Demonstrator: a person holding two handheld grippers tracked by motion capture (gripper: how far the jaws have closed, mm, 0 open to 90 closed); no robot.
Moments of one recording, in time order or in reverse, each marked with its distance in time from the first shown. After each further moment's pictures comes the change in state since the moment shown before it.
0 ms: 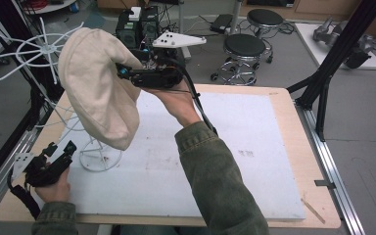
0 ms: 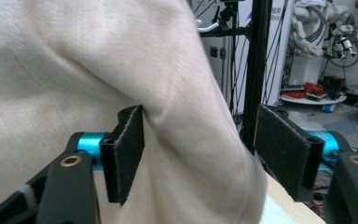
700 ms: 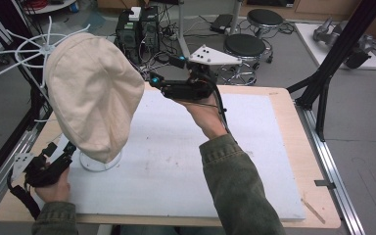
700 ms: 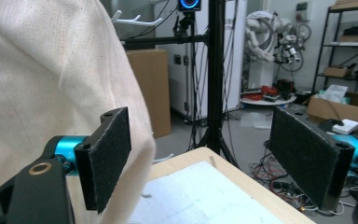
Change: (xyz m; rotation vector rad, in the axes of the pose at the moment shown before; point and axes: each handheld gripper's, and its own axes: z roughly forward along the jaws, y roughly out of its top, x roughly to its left) left arm -0.001 0.000 -0.001 -0.005 0.003 0.004; right arm -0.009 -0.024 -0.062 -0.056 -0.166 0.001
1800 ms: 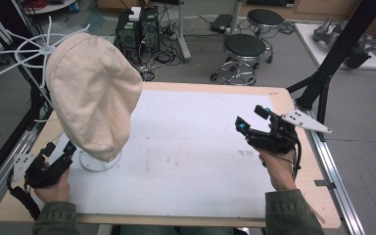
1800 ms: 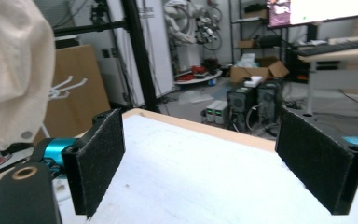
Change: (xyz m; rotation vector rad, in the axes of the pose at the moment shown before) left arm -0.006 0.002 -0.004 -0.029 0.019 0.050; right arm -0.042 -0.095 -0.191 0.019 -0.323 0.139
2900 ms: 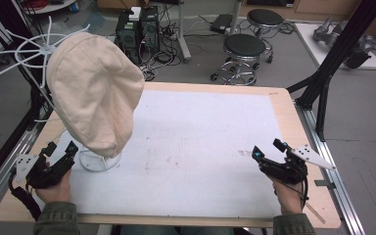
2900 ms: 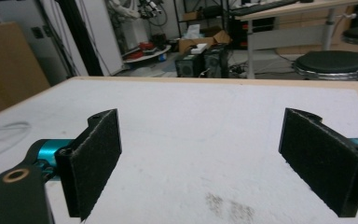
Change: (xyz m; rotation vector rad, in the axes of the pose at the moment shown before) left arm -0.006 0.000 -0.002 -0.004 -0.007 0.037; right arm -0.031 -0.091 -0.047 0.073 -0.233 0.054
